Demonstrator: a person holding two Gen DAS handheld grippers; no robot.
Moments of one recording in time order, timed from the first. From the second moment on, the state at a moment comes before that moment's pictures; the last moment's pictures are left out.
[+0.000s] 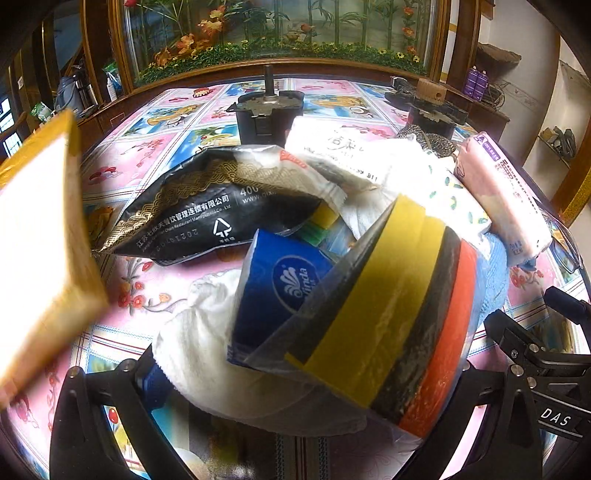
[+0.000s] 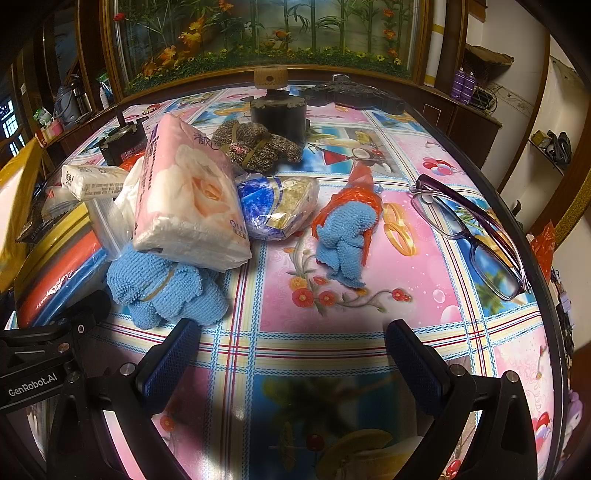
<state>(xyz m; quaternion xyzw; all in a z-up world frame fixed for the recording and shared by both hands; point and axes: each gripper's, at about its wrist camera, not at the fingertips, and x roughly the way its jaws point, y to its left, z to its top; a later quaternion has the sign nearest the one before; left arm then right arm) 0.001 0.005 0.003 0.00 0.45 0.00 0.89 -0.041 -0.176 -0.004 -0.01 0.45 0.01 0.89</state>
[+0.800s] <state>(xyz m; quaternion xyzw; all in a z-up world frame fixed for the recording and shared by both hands) 0.000 0.005 0.004 0.00 0.45 0.00 0.89 -0.041 -0.176 -0.004 0.00 0.45 0.01 0.89</state>
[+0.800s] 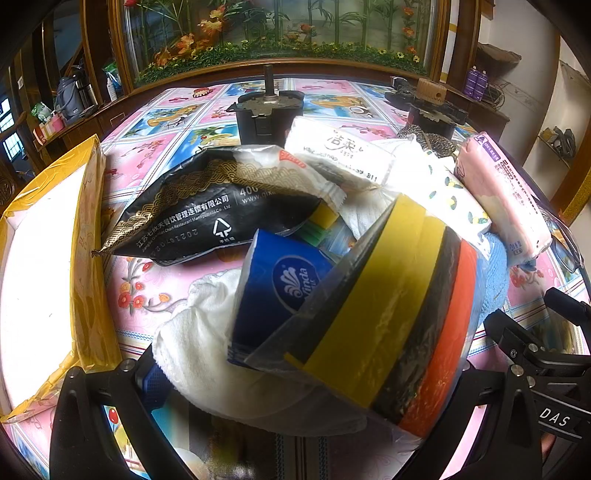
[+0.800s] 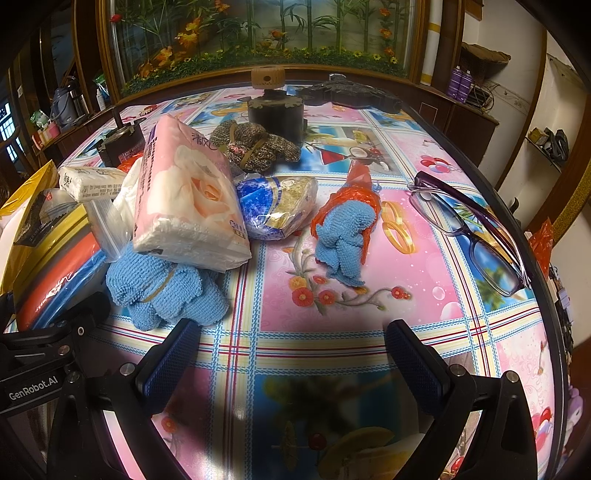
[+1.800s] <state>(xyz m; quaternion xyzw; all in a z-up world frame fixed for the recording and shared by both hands) -0.060 0.020 0.058 0.00 0.43 -0.17 0.89 -0.109 -0.201 0.040 0.02 0.41 0.13 0.90</state>
